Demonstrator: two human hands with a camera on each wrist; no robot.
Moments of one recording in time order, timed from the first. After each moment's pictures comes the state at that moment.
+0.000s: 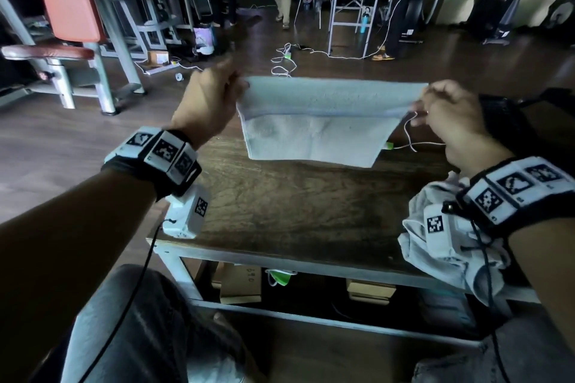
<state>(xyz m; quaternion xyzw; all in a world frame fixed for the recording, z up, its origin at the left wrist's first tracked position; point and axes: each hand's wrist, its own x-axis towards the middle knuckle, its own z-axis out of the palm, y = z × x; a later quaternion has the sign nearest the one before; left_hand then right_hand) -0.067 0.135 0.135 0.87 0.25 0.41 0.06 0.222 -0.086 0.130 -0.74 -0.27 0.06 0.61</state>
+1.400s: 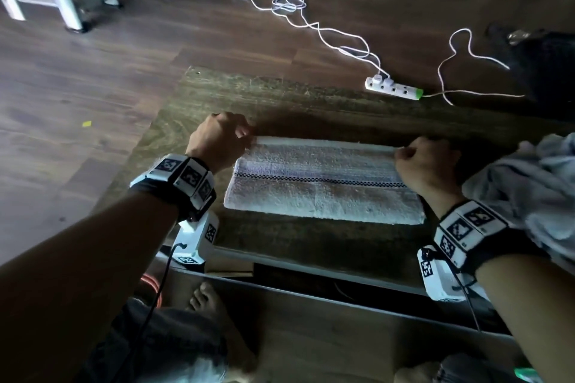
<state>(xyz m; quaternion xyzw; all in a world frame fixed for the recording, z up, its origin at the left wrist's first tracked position) -0.022 0.195 -0.077 0.87 0.43 0.16 0.19 0.266 -0.013 -0.092 -0.95 -0.29 0.06 0.13</state>
